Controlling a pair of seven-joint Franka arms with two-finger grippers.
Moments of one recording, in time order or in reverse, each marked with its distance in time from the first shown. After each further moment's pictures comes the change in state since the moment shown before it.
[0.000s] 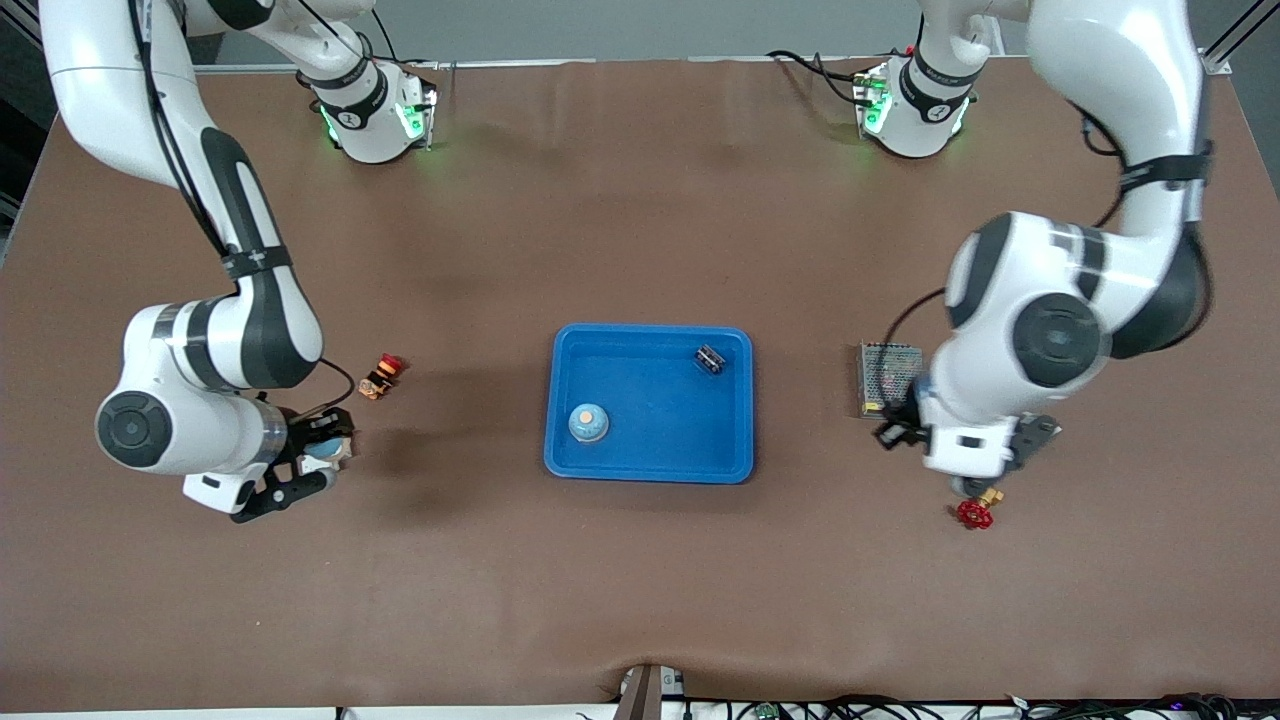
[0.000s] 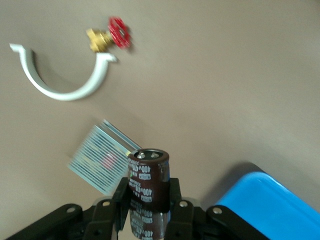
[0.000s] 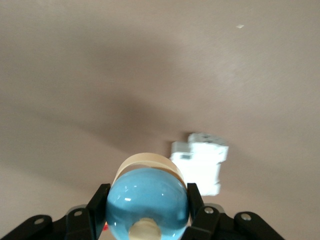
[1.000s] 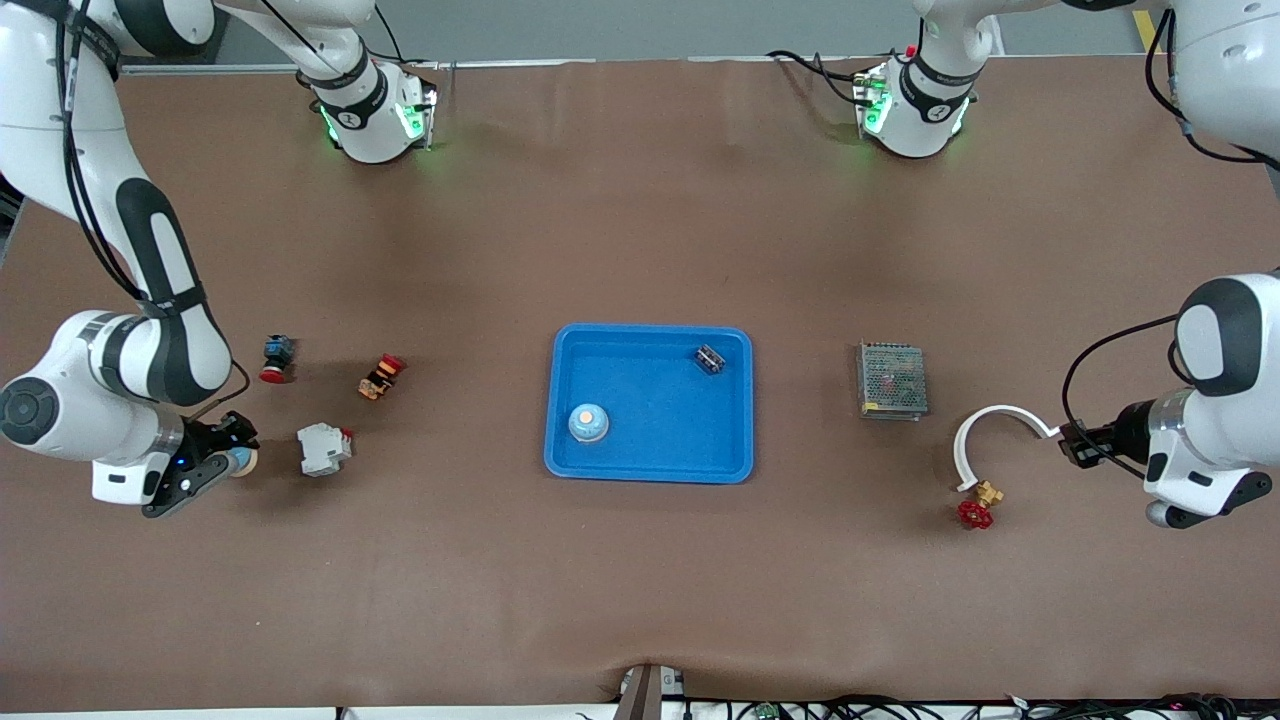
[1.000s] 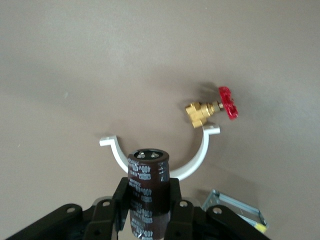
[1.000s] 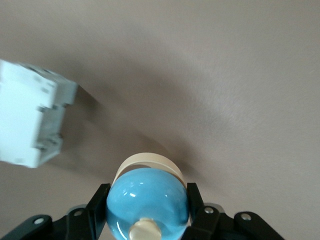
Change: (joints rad) left arm 0.328 0.093 0.002 -0.026 0.000 0.078 0.538; right arm -0.259 0.074 0.000 -0.177 -0.033 0.368 -0.461
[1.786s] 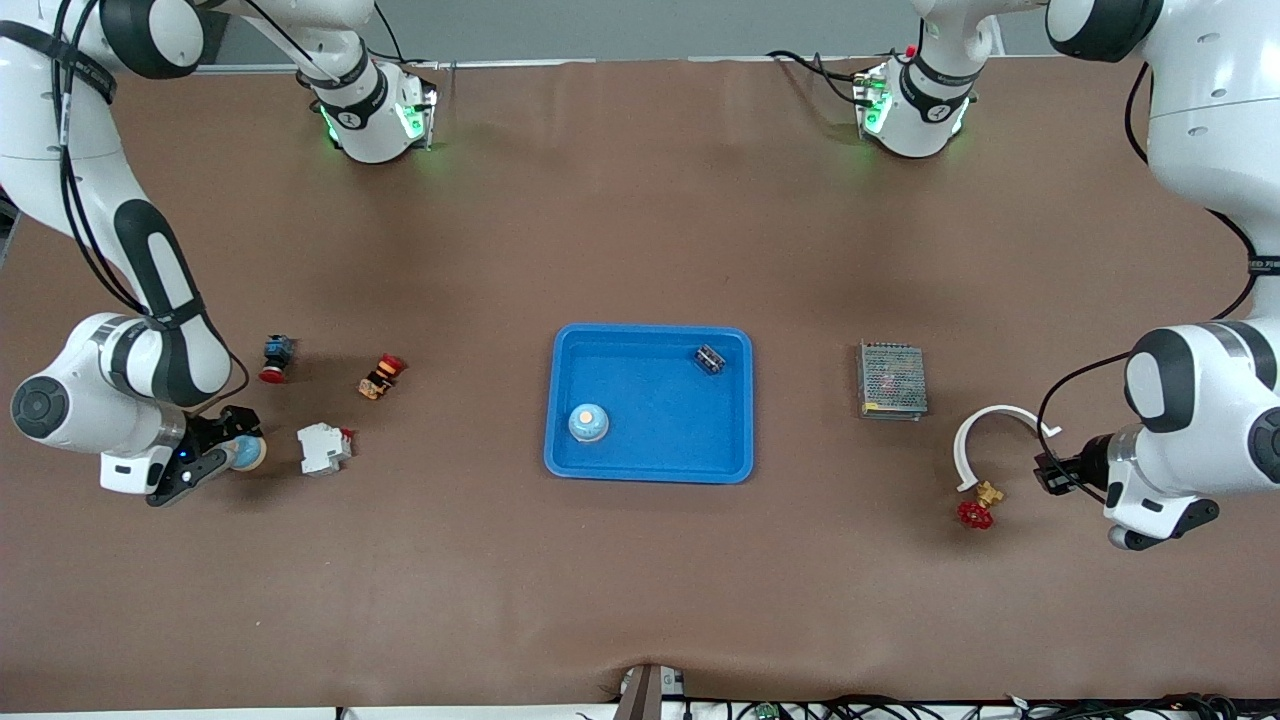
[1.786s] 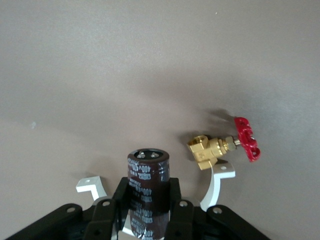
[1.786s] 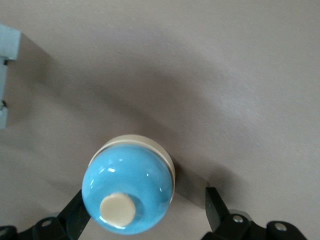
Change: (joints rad) left arm 0.007 0.128 0.000 -0.002 0.011 0.159 0.007; right arm -0.062 0.038 0.007 -0.010 -0.002 0.030 -0.013
